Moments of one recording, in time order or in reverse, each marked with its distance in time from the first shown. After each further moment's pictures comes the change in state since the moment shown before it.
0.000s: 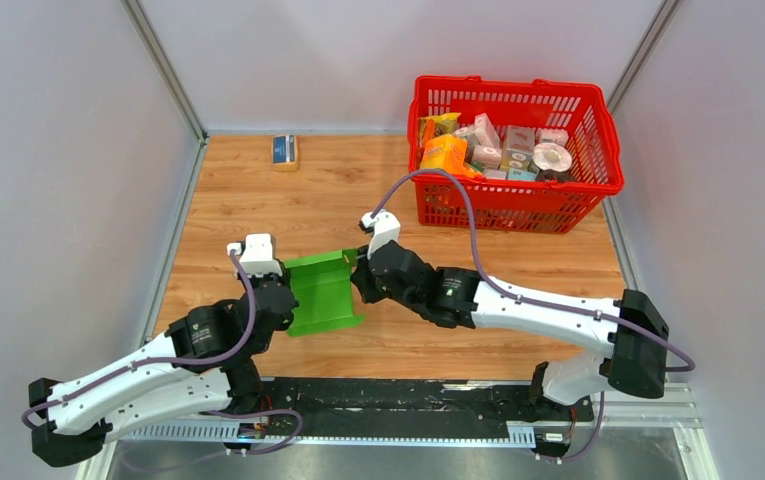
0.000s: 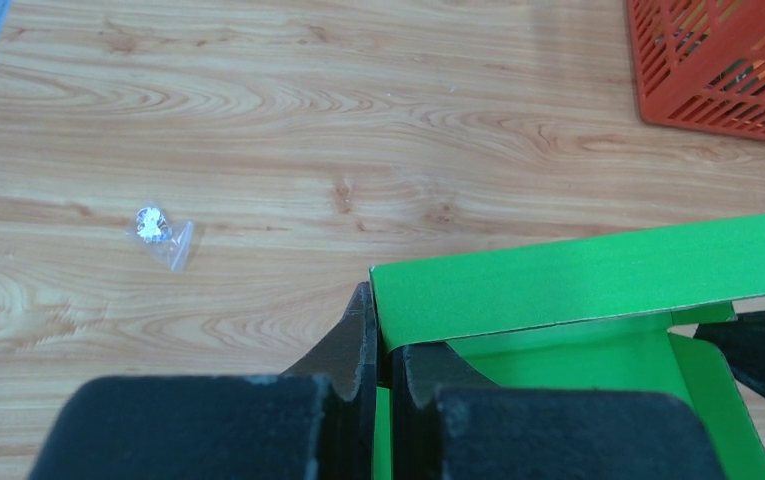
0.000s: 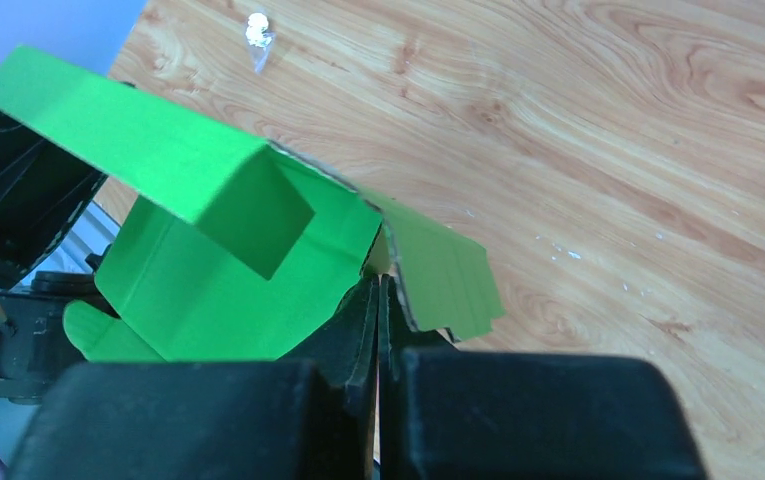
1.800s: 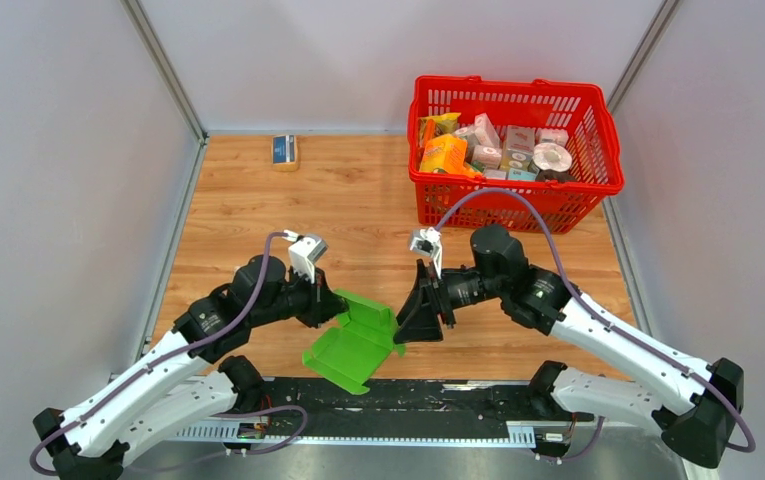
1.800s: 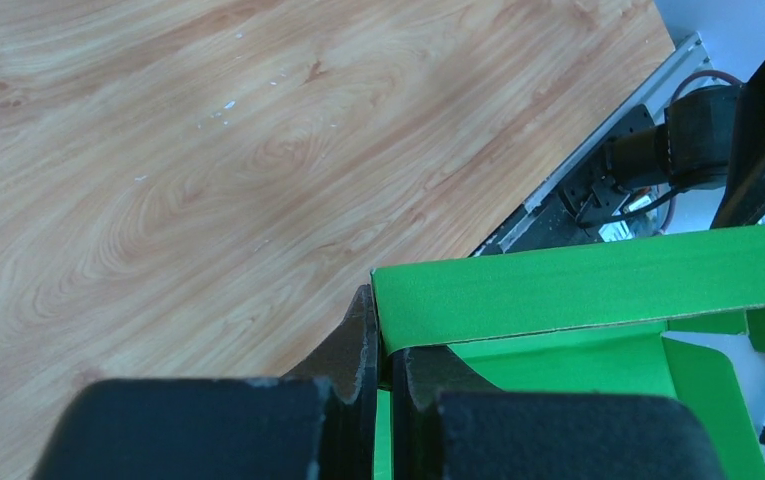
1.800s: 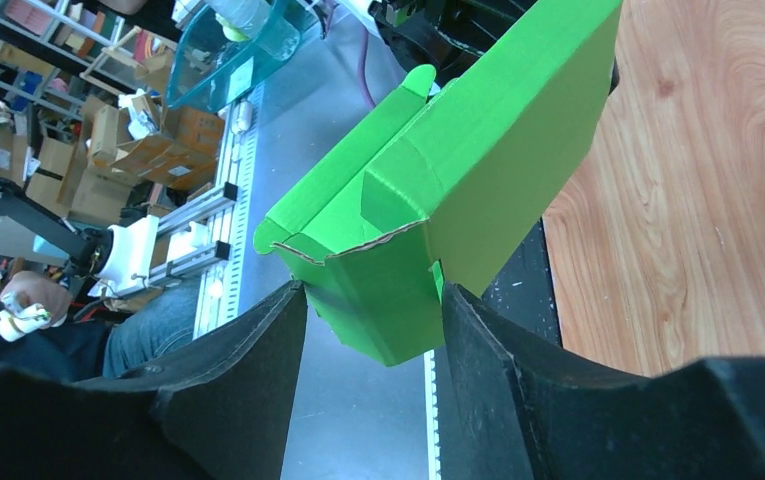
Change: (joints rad) left arm 0.303 0.047 -0.018 0.180 1.140 0.192; right arm -0.340 -0.446 -0.276 0.014 -1.230 -0.187
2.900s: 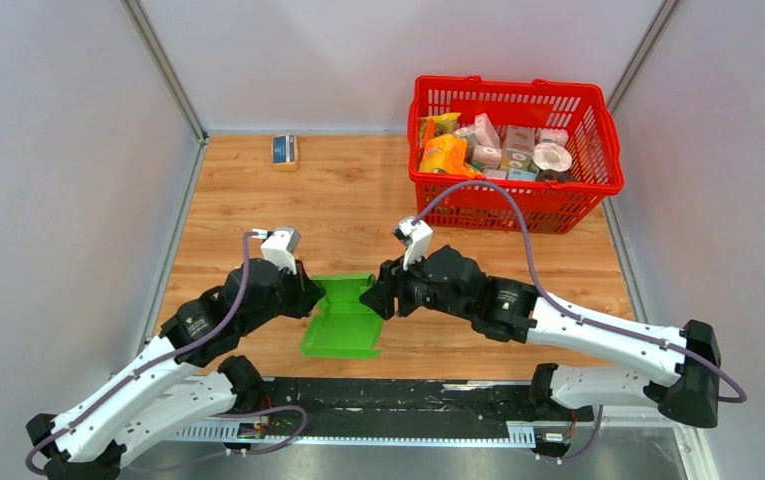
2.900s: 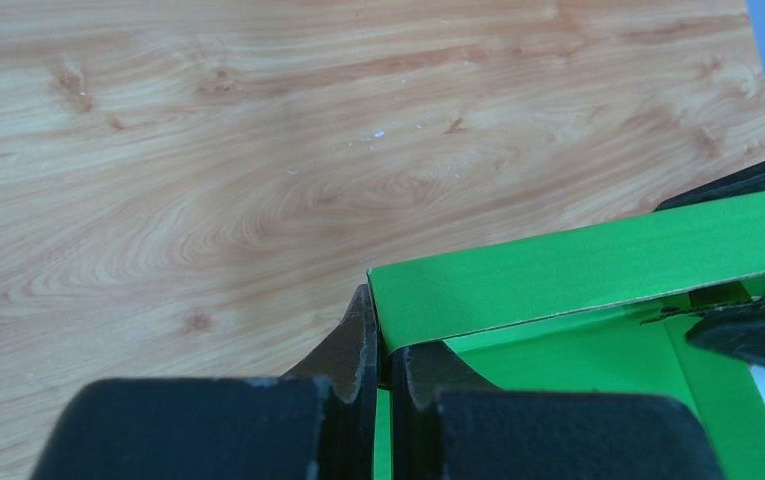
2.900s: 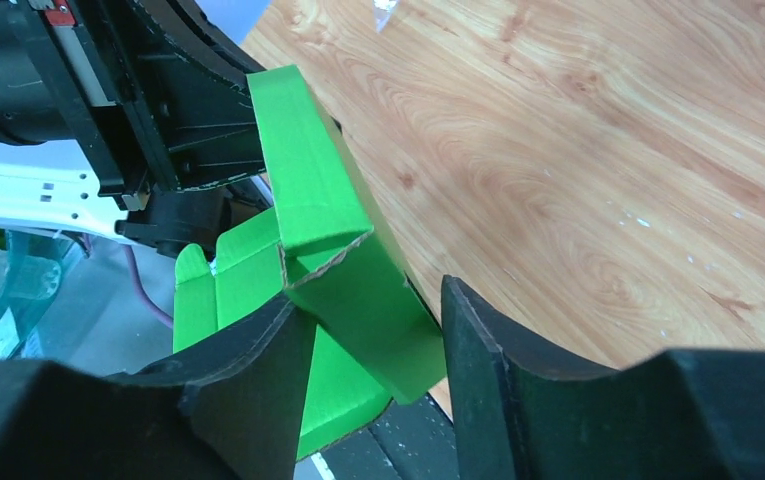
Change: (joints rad) left arm -0.024 -0.031 0.046 -0.137 -0.337 -0.116; right arm 0.309 0.137 0.086 0.014 0.988 0.161
